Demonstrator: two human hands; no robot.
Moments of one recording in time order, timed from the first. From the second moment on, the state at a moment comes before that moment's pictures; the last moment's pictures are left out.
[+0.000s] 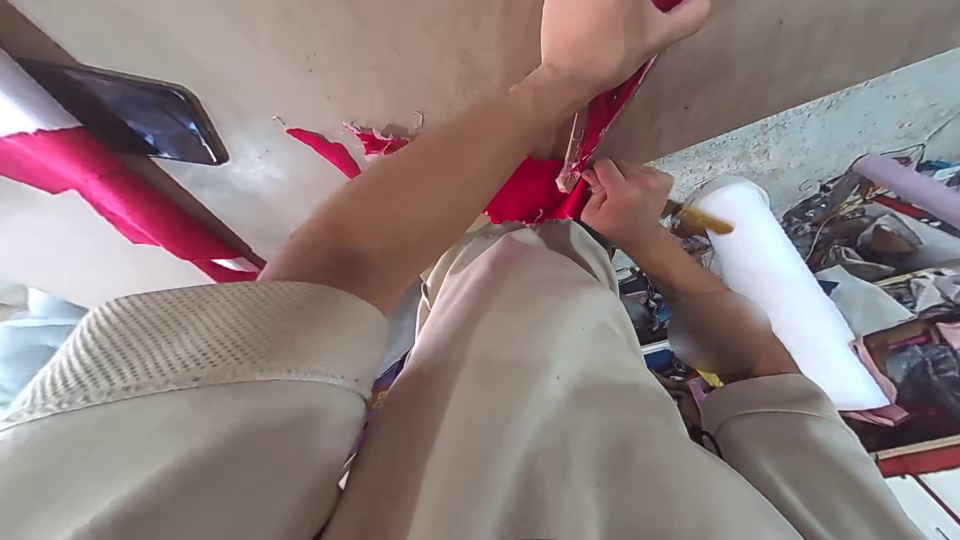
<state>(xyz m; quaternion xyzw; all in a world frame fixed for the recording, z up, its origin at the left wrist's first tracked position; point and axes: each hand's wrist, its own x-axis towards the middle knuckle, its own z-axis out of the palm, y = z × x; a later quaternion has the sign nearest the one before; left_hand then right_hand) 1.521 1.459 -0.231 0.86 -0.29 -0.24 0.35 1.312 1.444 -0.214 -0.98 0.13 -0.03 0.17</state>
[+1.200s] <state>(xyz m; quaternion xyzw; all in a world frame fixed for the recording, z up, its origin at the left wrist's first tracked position) 1.533 1.450 -0.222 0.85 -0.37 -0.18 0.32 1.324 1.447 -0.184 -0.88 0.23 0.16 0.38</state>
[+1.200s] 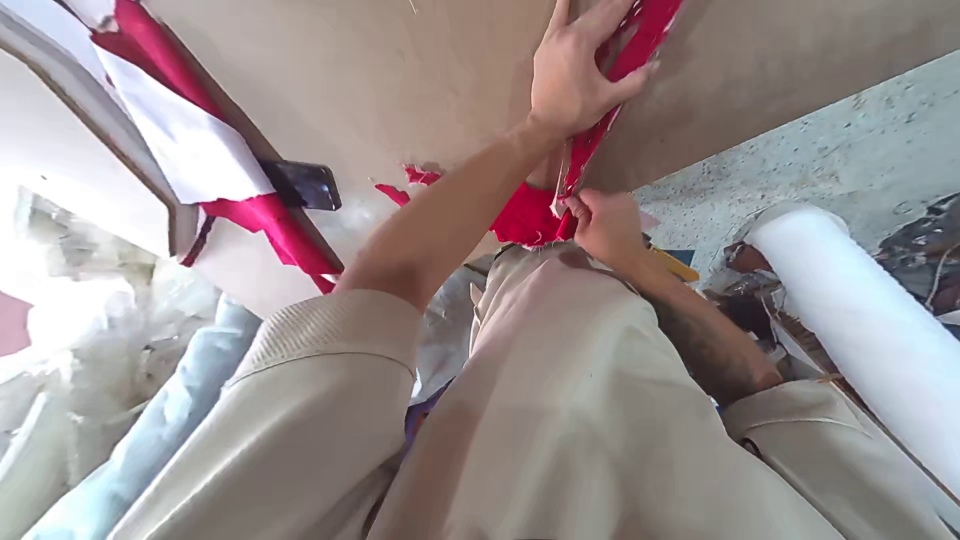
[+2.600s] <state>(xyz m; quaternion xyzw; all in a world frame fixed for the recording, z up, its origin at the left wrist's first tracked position) 1.520 1.477 -0.212 0.76 -0.42 -0.29 0.39 1.388 1.302 -0.146 -0.89 0.30 0.19 0.27</state>
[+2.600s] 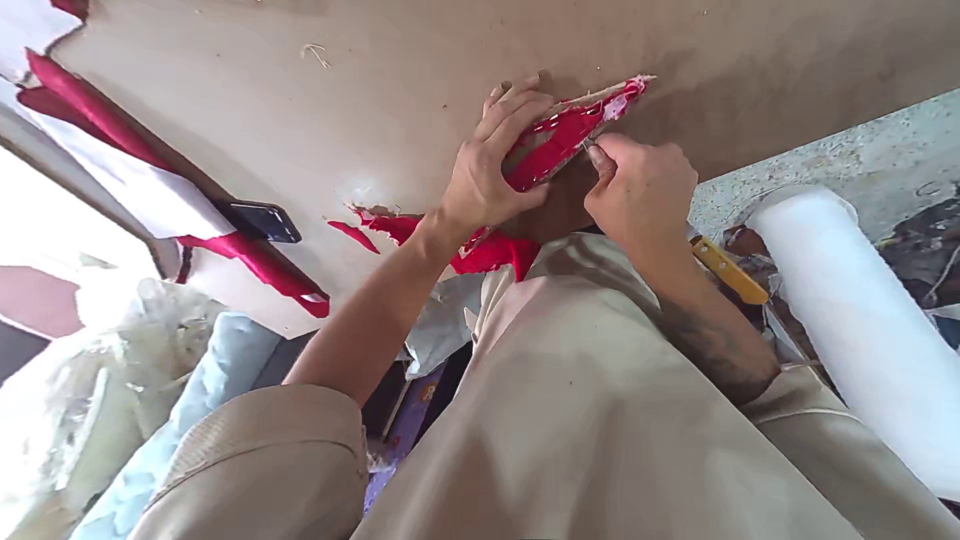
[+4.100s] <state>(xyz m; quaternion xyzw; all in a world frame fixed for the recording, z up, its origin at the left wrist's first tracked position) 1.514 1.482 -0.221 0.77 -0.43 -0.25 0.40 1.391 1.289 -0.178 -0.57 0.37 0.17 0.71</state>
